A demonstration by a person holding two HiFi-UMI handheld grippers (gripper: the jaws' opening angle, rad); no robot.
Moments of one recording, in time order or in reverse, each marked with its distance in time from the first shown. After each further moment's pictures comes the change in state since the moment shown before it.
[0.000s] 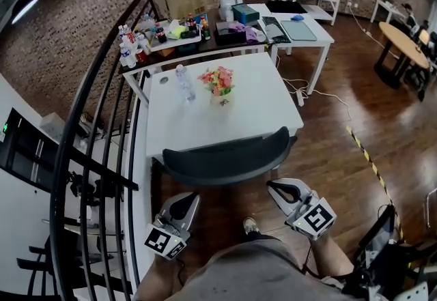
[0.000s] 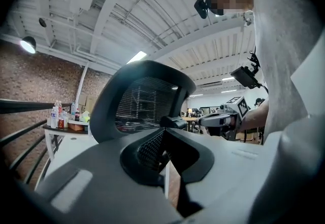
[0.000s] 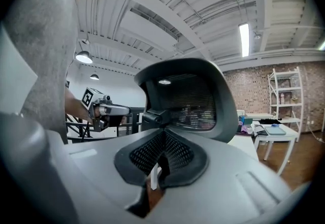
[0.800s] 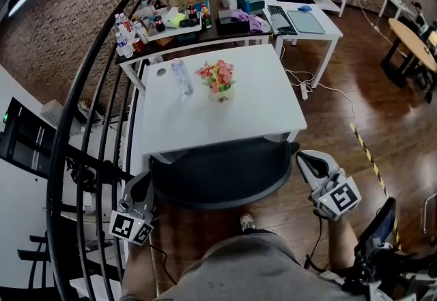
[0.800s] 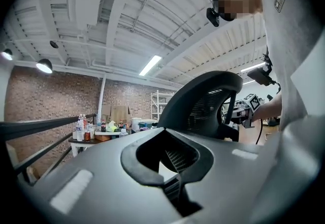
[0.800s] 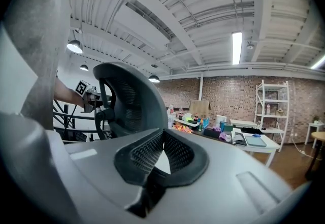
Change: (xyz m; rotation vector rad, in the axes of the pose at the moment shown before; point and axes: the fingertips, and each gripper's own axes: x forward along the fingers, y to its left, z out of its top) left arm 0.000 0.121 0.036 0.066 -0.010 0.240; right arm -0.014 -0.142 0.015 -0.082 0.007 -0.134
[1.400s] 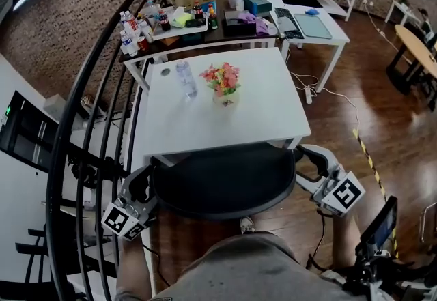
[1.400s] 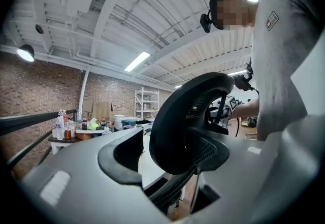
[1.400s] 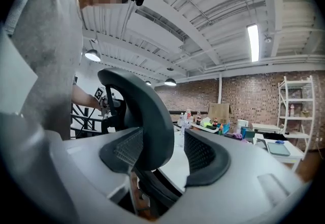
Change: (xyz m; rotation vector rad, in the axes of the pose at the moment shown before) left arm 0.010 -0.008 -0.002 -0.013 0.016 -0.214; right arm 0.026 0.011 0.021 -0.018 -0.043 0.226
